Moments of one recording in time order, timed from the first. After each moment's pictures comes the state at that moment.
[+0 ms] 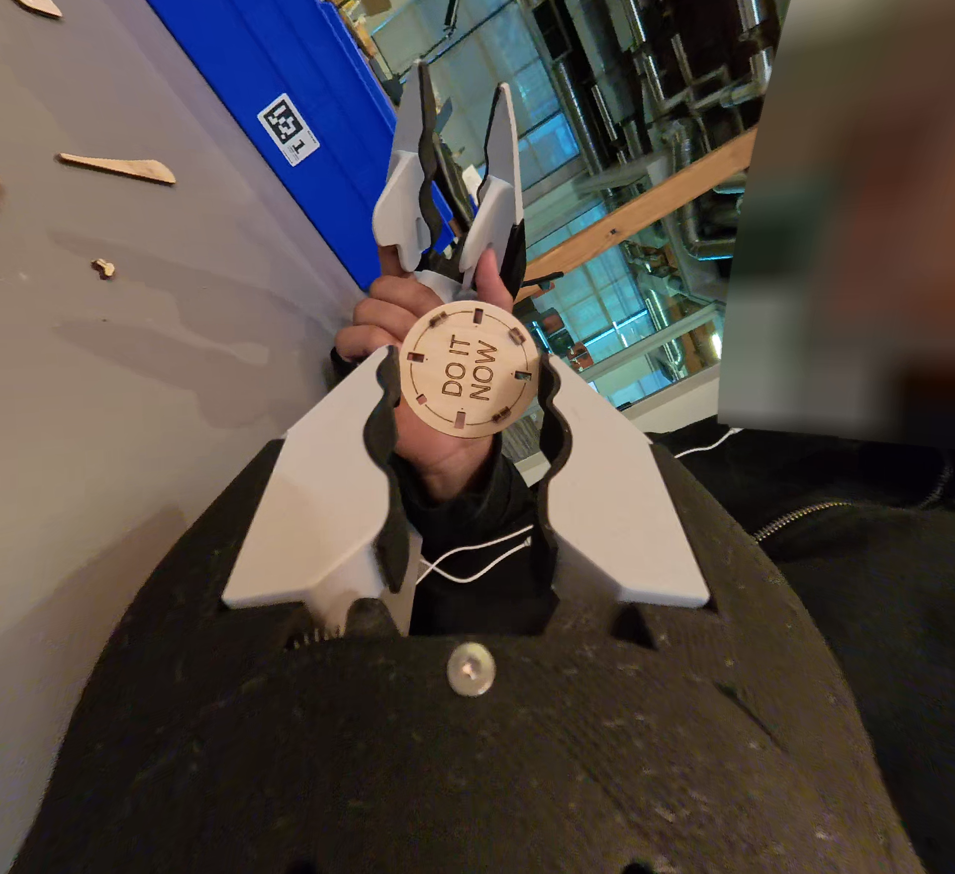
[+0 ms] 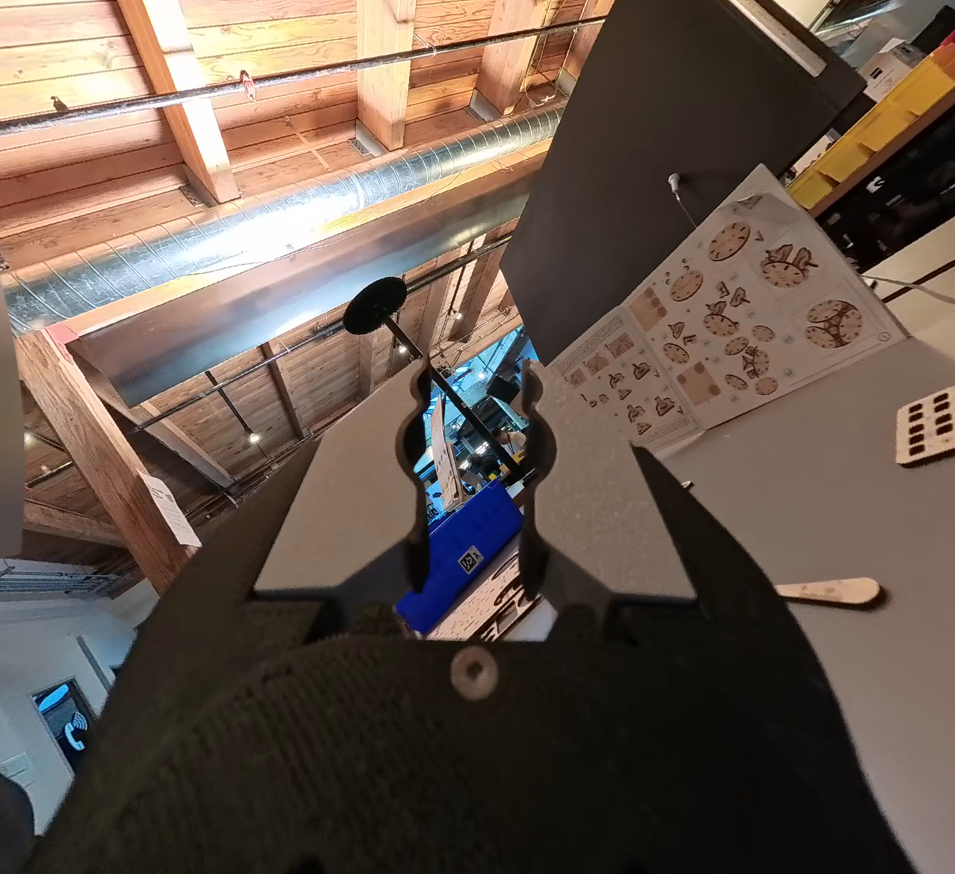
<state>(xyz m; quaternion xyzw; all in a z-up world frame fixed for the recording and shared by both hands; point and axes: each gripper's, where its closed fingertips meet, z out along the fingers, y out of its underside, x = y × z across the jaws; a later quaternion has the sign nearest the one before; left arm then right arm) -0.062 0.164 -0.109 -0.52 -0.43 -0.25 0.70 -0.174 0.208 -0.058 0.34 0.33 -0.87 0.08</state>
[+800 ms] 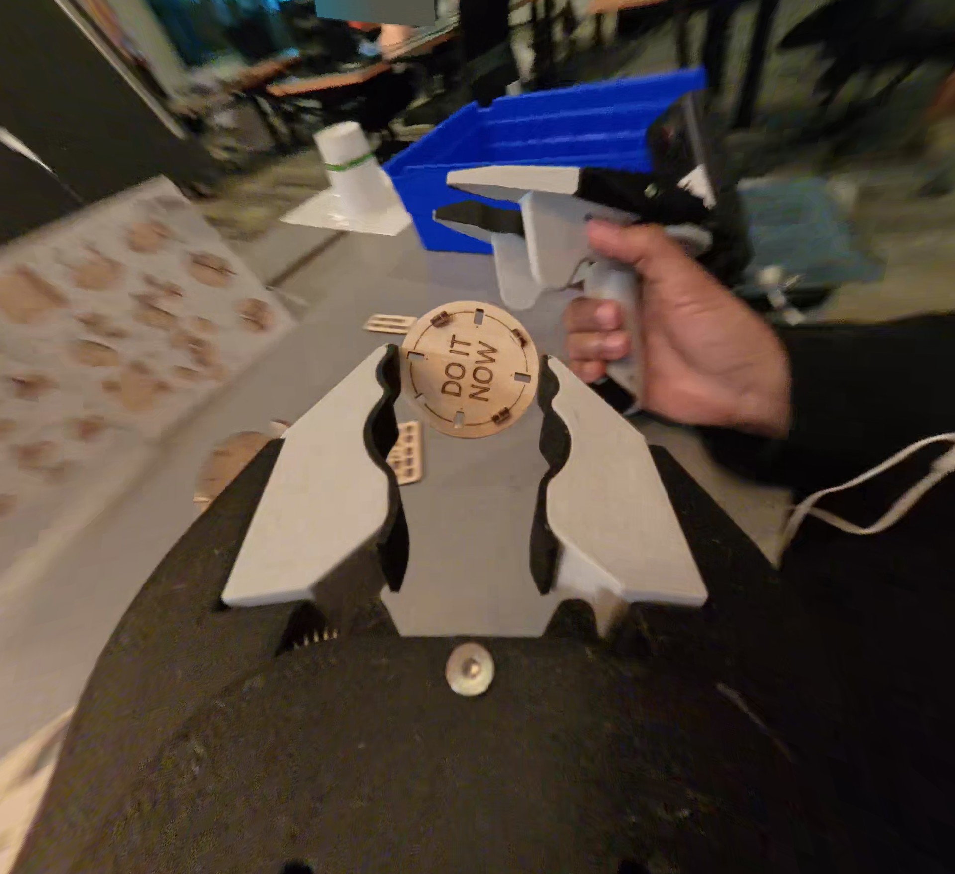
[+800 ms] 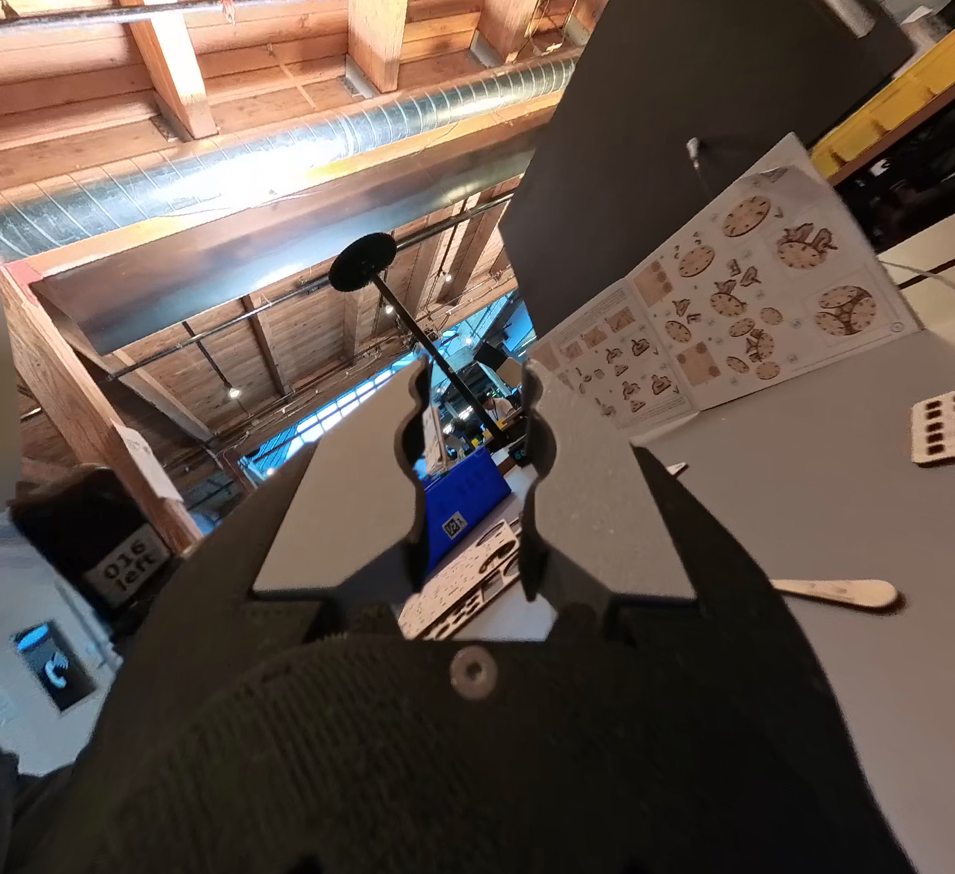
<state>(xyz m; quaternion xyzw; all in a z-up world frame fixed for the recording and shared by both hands) -0.078 0.134 -0.083 -0.75 -0.24 0.33 0.52 -0.170 0.191 -0.059 0.33 0.38 -0.86 0.07</state>
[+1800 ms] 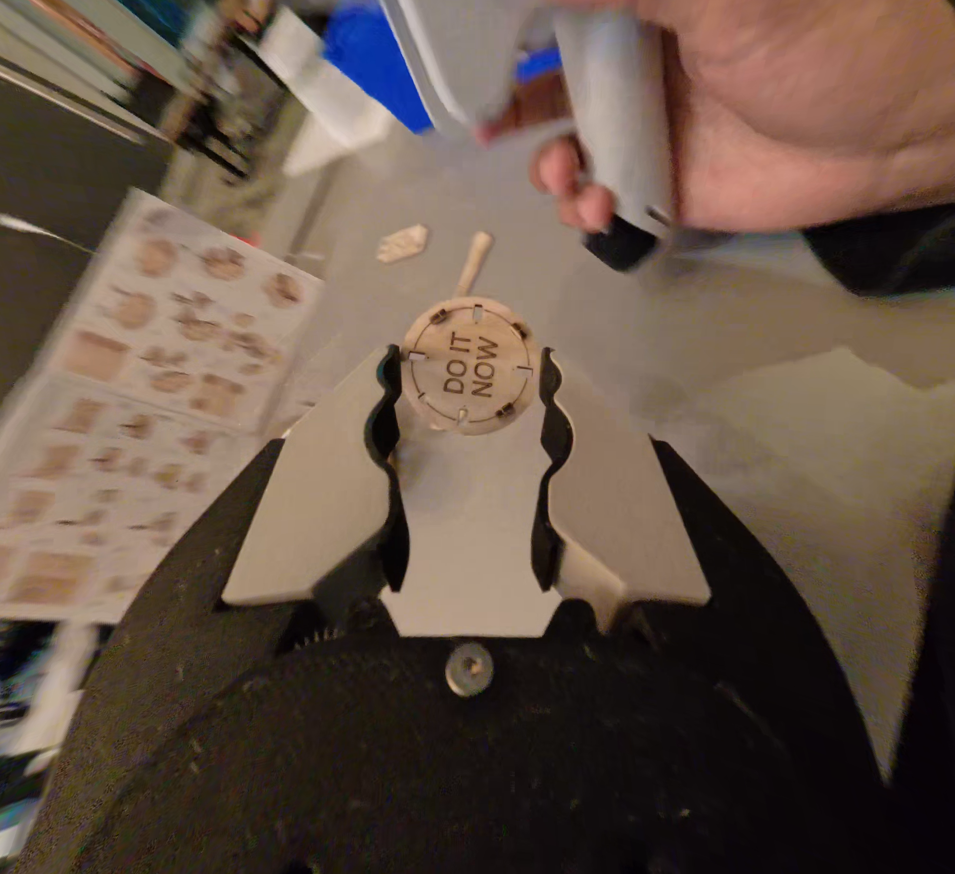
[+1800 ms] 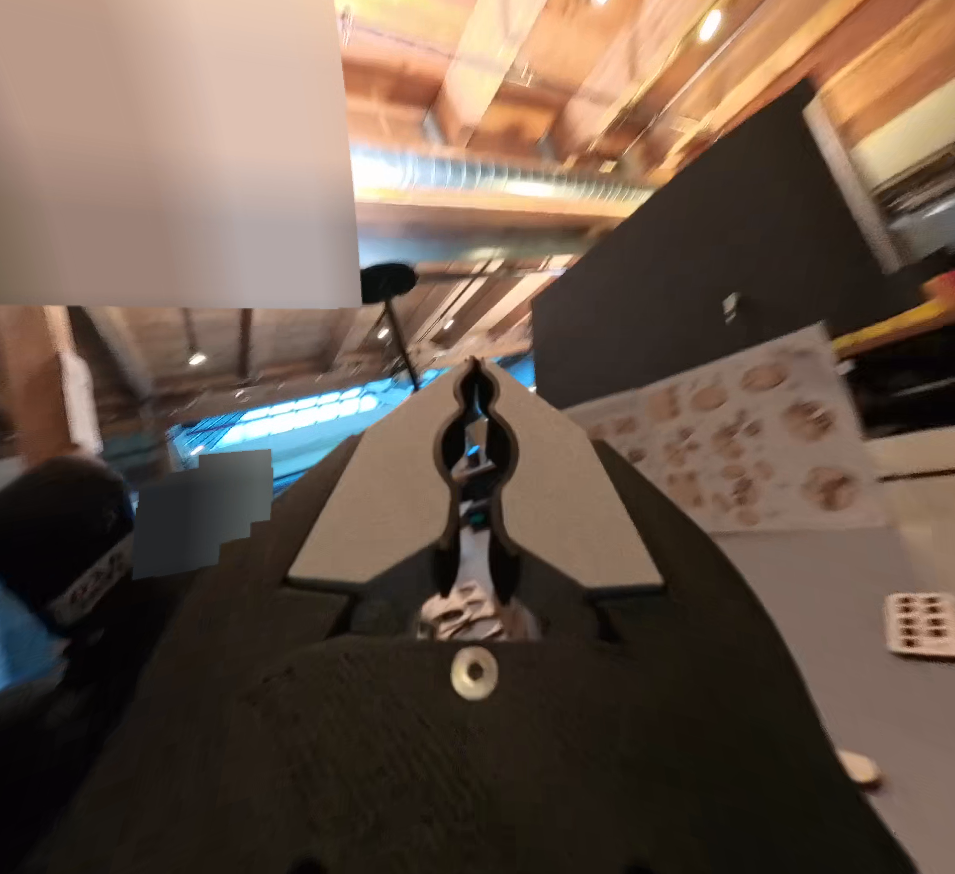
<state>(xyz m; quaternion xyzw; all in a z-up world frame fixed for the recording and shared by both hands) -0.088 0.133 -0.138 -0.84 -0.14 0.41 0.33 -0.141 0.192 -0.022 0.22 0.38 -0.90 -0.06</state>
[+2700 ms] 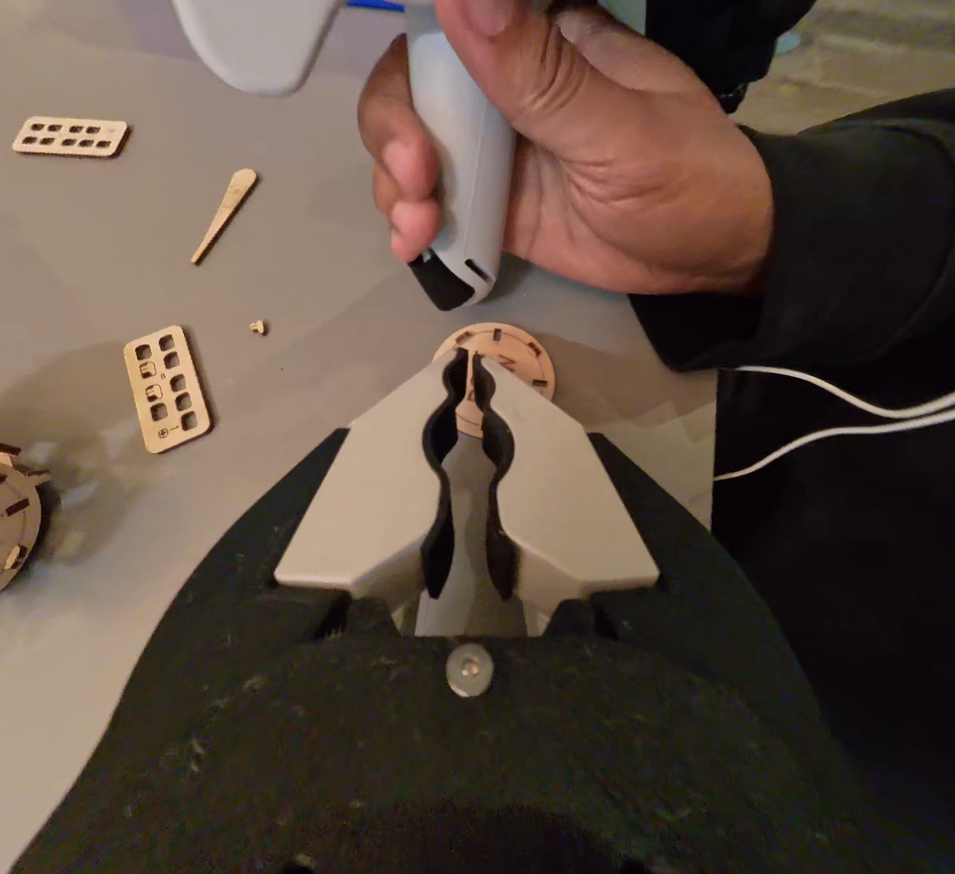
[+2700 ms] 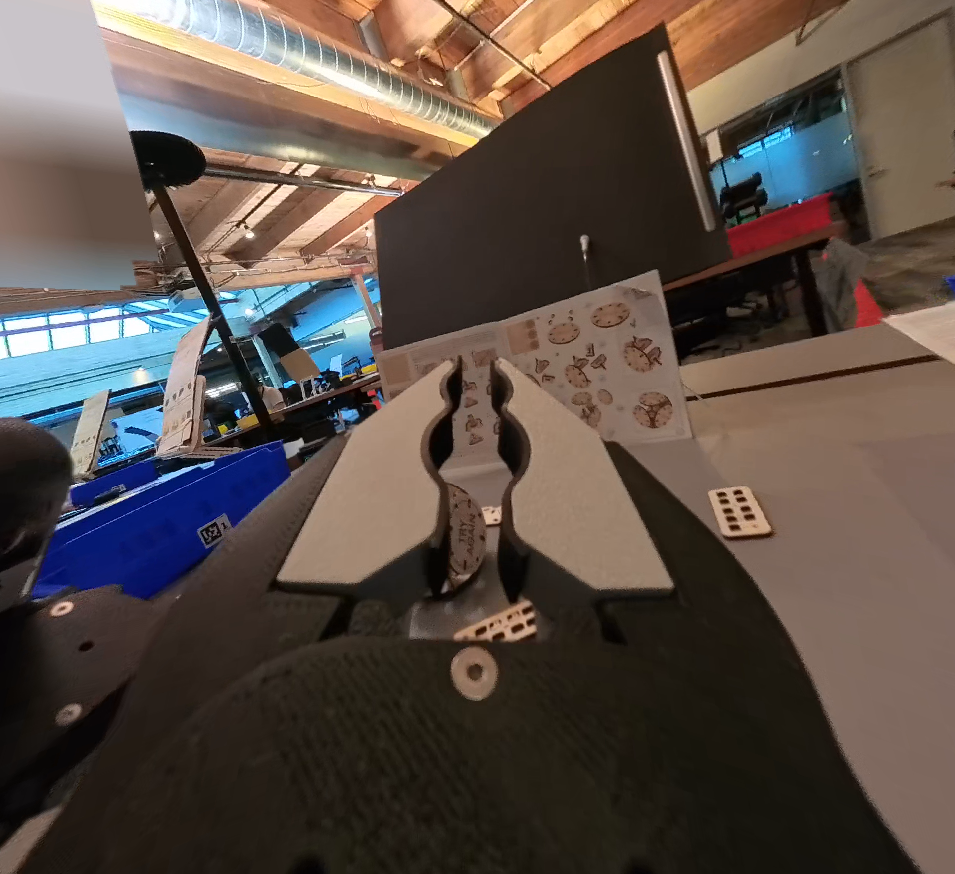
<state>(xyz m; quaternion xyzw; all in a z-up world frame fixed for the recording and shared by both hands) -0.061 0.172 -0.194 -0.87 -0.21 0.10 0.43 -0.174 0.167 -0.054 0.34 0.45 -0.80 -0.22</state>
